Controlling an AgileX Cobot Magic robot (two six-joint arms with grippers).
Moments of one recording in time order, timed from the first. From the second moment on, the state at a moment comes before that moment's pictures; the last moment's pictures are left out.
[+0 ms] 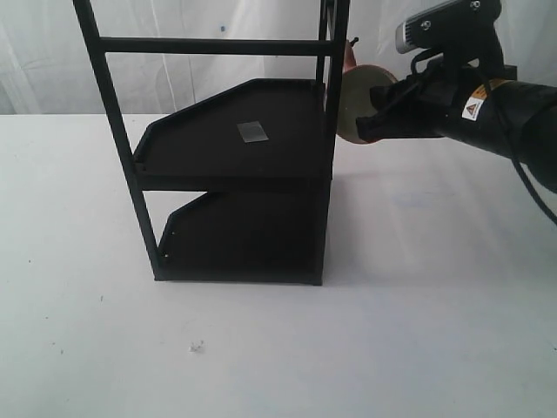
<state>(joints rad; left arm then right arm) -0.01 0.01 0.02 -0.16 0.48 0.08 0.32 1.50 -0.88 -0.17 -0.24 0.01</state>
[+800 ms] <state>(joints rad) -0.01 0.01 0.02 -0.16 0.48 0.08 0.32 1.56 -0.95 -0.17 -0.21 0.02</state>
